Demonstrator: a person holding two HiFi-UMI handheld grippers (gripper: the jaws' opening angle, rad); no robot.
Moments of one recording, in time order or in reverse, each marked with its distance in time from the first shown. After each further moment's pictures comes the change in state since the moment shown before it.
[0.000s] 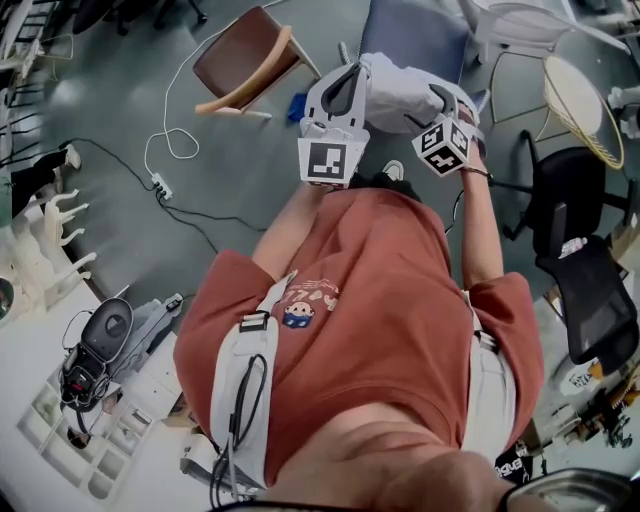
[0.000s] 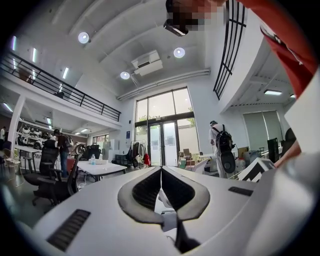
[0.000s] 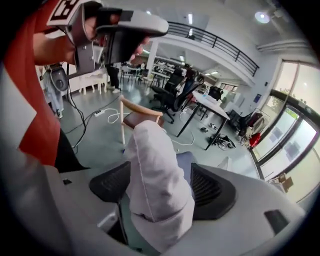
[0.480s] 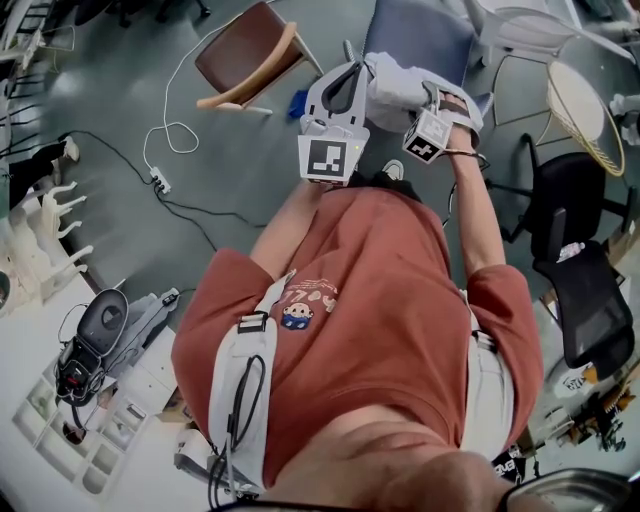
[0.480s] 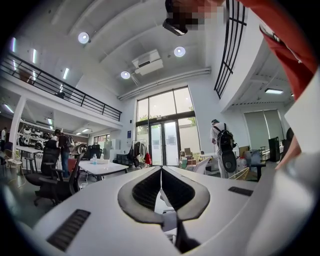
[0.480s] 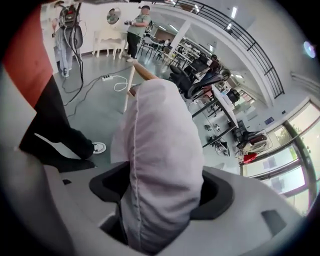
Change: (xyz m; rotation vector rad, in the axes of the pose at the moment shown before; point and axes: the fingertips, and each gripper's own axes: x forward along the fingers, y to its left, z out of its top) left arm 0.000 0.010 -0.008 0.000 0.030 0.013; right arm 0.074 0.009 -0.042 -0.297 0.212 -0.022
